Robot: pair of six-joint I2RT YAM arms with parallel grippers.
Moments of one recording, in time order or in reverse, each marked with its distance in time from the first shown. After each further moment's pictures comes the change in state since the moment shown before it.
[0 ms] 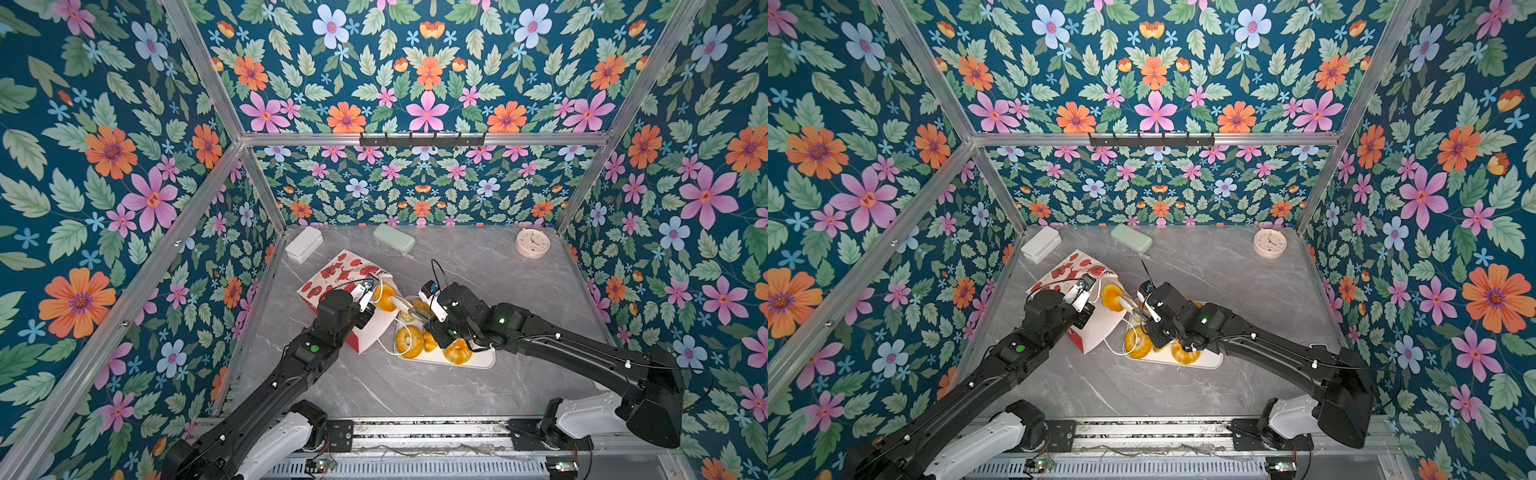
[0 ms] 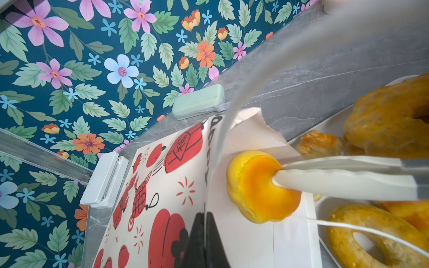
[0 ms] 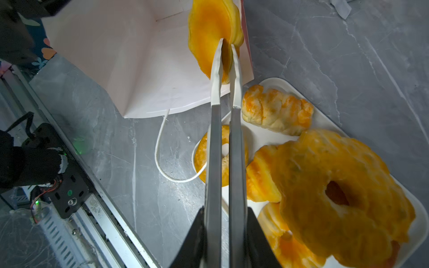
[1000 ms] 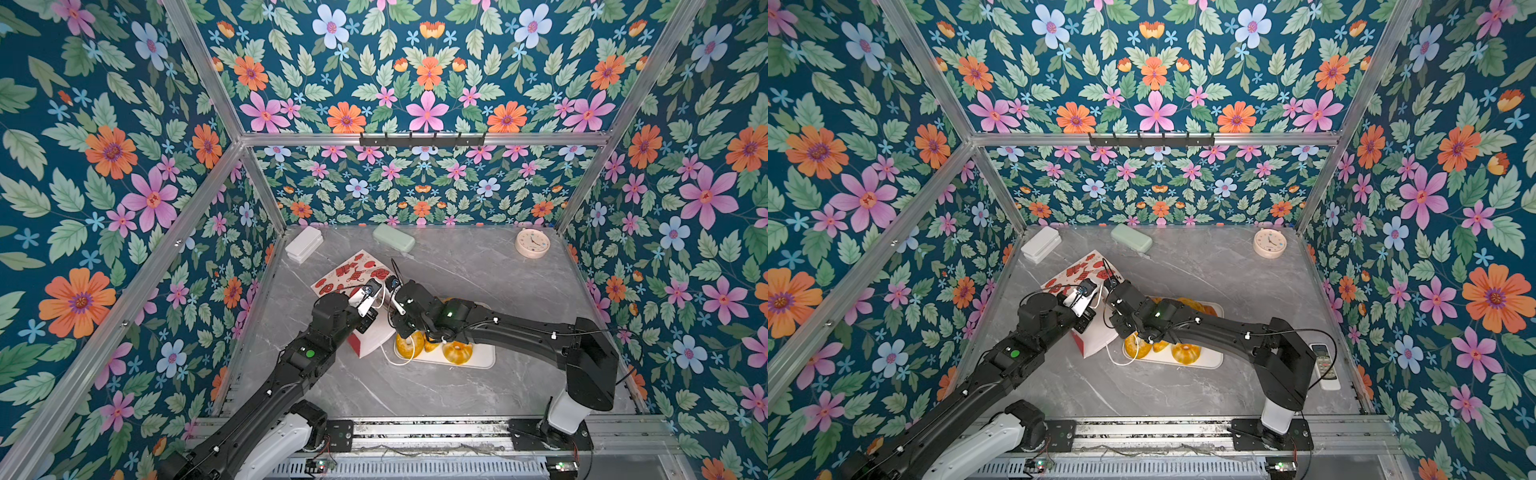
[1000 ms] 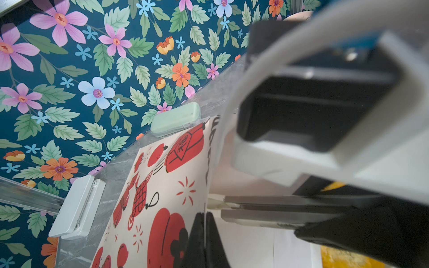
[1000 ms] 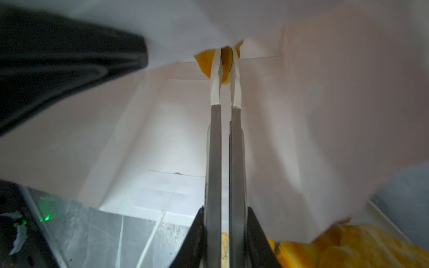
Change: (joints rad) left arm 0.000 -0.066 -0.033 0.007 0.158 0.024; right arm 0.065 0.321 0.190 0.192 0.081 -0.011
